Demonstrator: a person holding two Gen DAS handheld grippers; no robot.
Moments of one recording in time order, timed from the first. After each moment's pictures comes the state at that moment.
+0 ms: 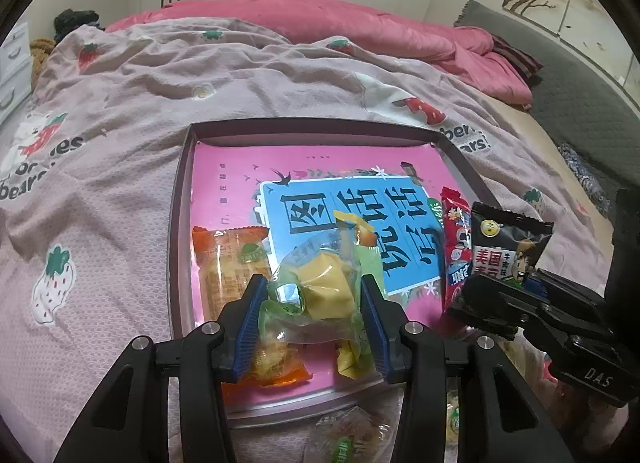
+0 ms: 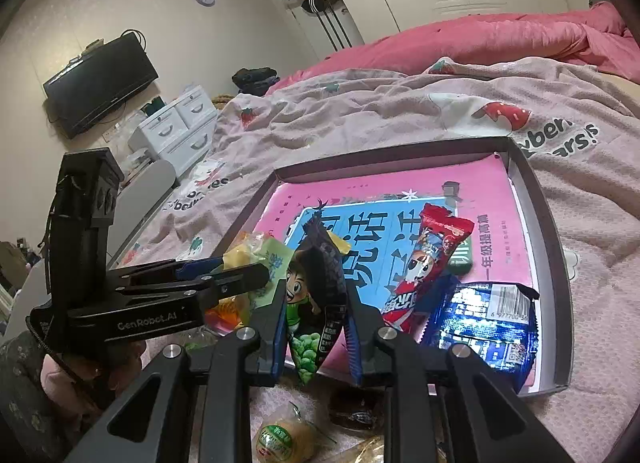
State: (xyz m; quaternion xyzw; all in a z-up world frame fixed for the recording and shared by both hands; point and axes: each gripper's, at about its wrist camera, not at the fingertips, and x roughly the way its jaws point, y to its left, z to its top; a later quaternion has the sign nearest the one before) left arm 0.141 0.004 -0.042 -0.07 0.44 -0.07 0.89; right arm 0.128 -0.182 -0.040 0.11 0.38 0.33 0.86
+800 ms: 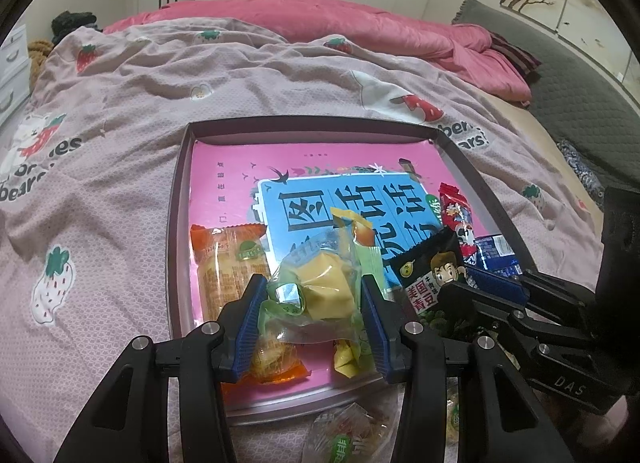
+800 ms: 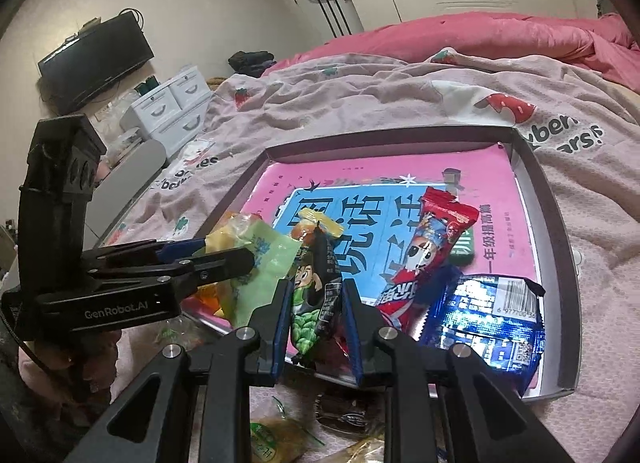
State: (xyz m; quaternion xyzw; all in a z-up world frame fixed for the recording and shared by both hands) left arm 0.141 0.004 -0.042 -0.06 0.45 -0.08 0.89; right arm 0.129 -0.171 -0.049 0.07 0.39 0.31 0.86
